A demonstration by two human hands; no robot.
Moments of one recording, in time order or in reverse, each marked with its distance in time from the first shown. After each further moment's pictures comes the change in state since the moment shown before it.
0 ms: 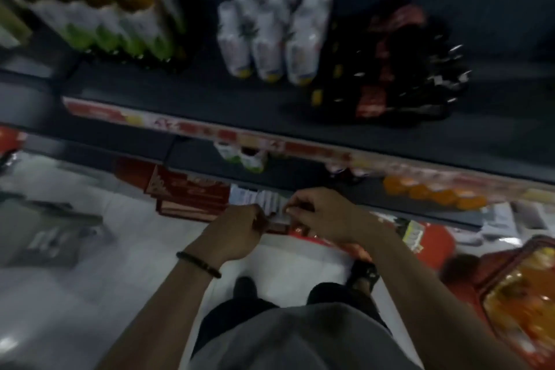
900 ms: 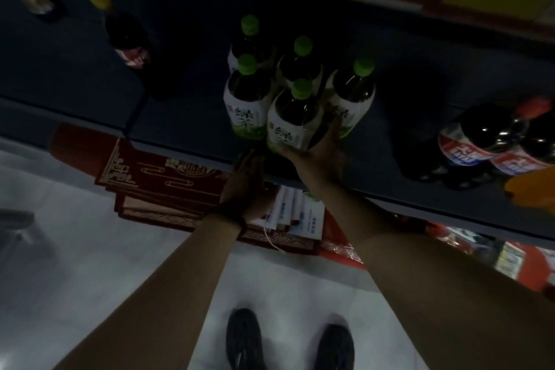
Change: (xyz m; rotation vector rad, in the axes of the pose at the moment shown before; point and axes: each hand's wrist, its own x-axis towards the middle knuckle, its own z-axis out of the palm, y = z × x) left_hand 0.335 -0.261 0.110 -0.086 0.372 0.165; right_hand 0.405 0.147 0.169 0.310 0.773 -0.005
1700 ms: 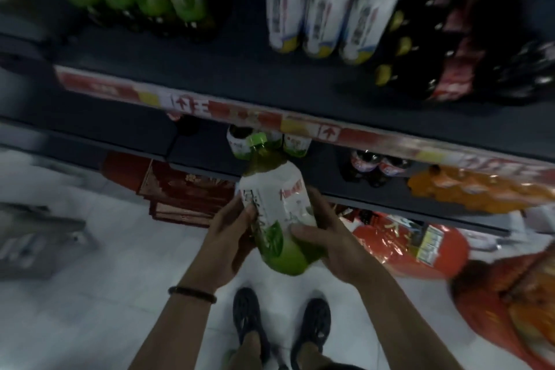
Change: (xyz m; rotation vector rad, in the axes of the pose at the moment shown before) left_hand -0.238 0.198 -0.167 -1.471 -0.107 -0.238; right_hand -0.229 -0.175 -0.231 0.579 -0.666 0.266
